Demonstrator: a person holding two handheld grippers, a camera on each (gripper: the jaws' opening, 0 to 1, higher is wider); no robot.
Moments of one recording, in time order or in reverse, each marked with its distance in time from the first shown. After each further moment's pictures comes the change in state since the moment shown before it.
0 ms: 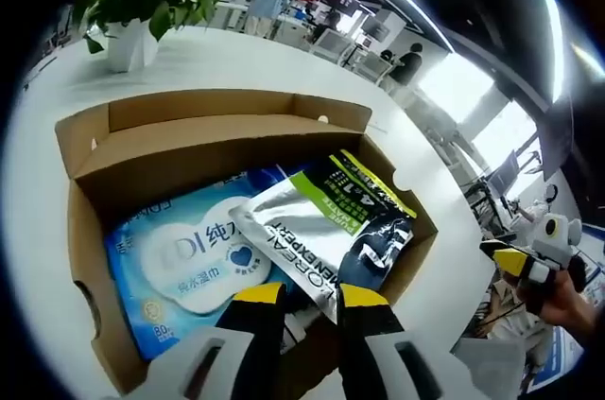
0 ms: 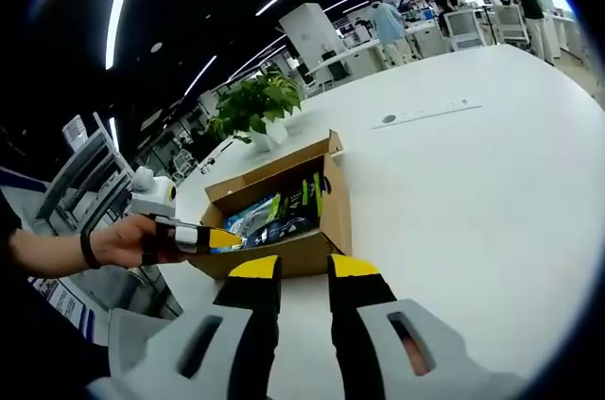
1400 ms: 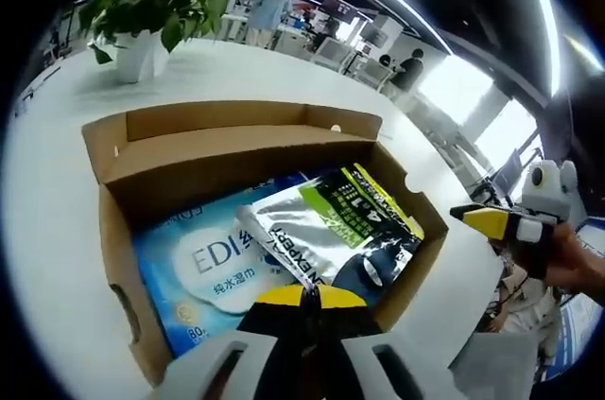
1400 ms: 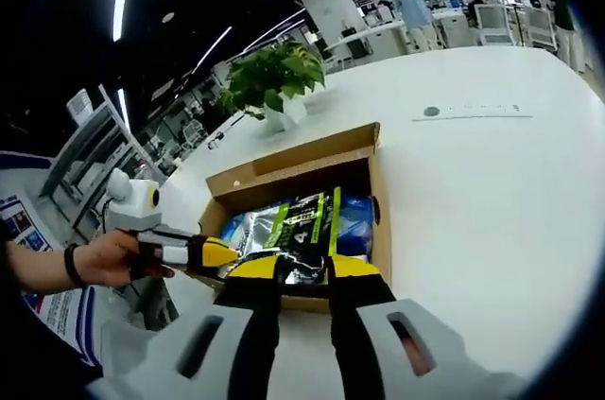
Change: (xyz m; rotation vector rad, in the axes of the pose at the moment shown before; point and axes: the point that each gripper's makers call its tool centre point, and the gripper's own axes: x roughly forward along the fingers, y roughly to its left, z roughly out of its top) left arm -0.014 0.028 0.003 0.033 -0.041 0.031; right arm 0.100 0.029 0.023 -0.073 0.137 0.047
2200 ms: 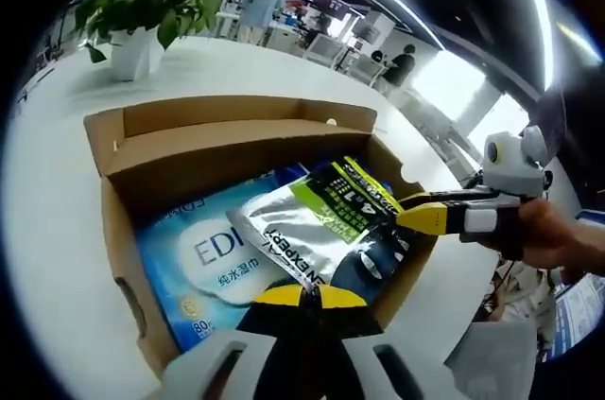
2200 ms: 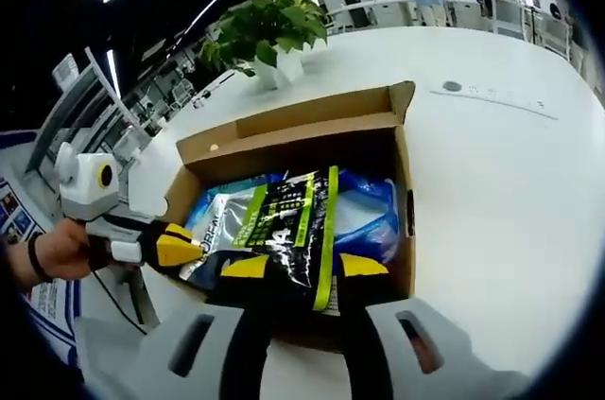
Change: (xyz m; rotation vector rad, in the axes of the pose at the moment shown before) left arm -0.001 0.004 -0.004 0.016 0.010 -0.033; right arm 0.051 -0.004 -0.026 -0.061 0.168 -0.045
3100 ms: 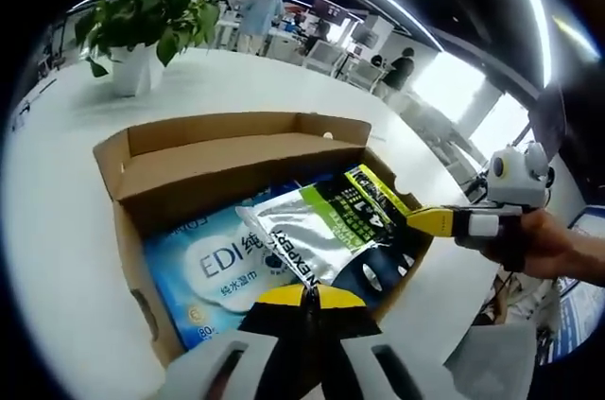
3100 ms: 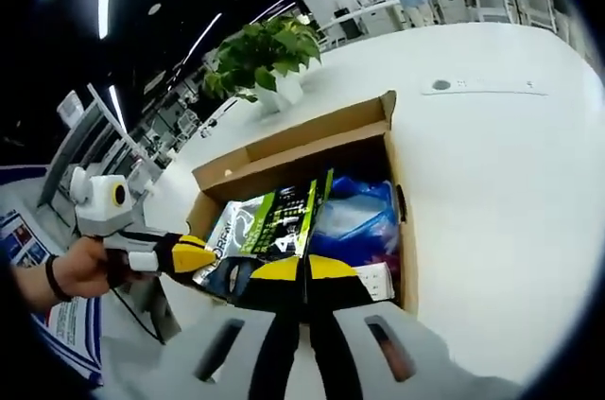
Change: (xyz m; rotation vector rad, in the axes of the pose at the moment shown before) left arm -0.008 -0.006 0.019 0.033 -0.036 0.019; right arm -0.029 0.007 0.015 0.117 -0.125 0.051
